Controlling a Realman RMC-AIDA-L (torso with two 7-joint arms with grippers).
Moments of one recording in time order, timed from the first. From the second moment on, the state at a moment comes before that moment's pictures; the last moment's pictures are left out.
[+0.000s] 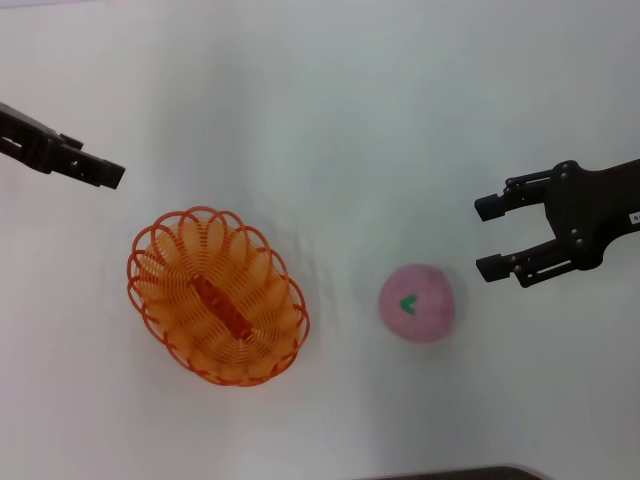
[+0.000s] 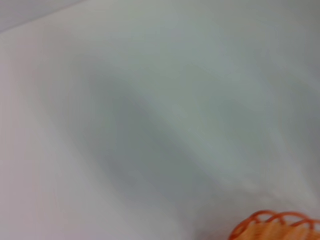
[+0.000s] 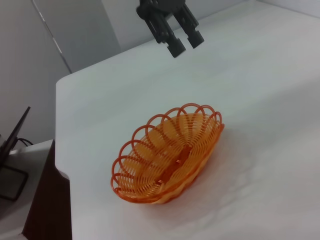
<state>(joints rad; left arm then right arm) -0.72 -2.04 0.84 1.23 2.62 1.80 -2.29 0.53 2.02 -0.65 -0.87 -2.32 -1.88 1.49</state>
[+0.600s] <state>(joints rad) -0.76 -2.13 0.99 1.21 2.80 1.73 -2.36 0.53 2.02 -0.69 -0.85 -2.32 -1.83 1.49</state>
